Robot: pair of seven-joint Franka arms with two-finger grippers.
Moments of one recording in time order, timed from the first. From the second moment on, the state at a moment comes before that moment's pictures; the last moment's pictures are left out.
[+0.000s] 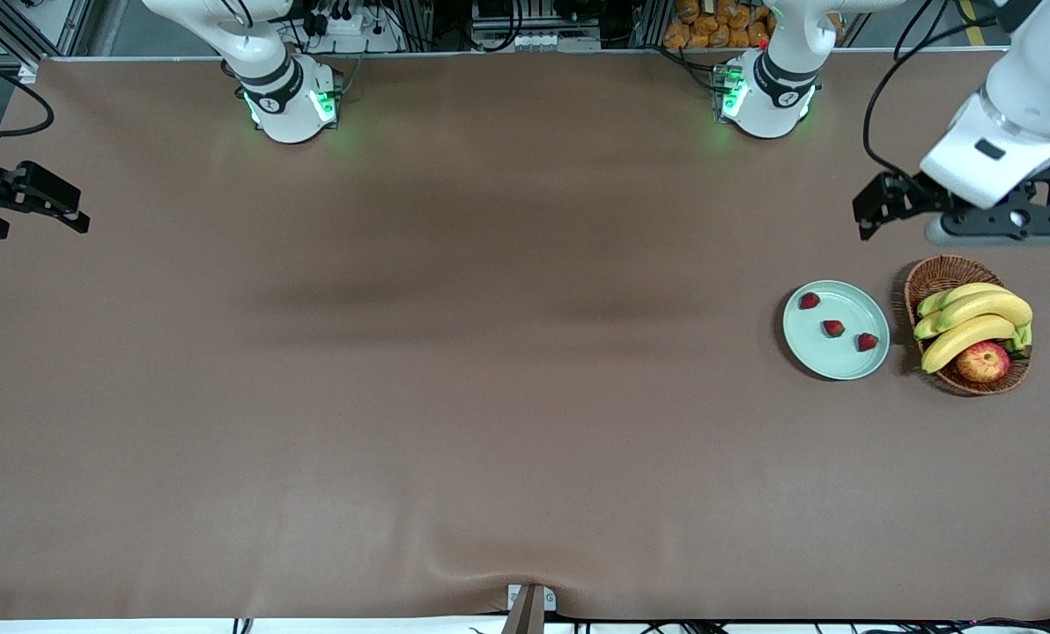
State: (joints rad) left arm -0.02 -0.05 -0.19 -1.63 0.08 1.61 -0.13; right arm -0.03 -0.04 -0.03 -1.59 0.01 1.55 -0.12
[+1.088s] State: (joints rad) left arm -0.04 -0.08 -0.19 -1.59 0.01 1.56 -0.14; right arm -0.03 -0.04 -0.03 -1.59 0.01 1.55 -0.12
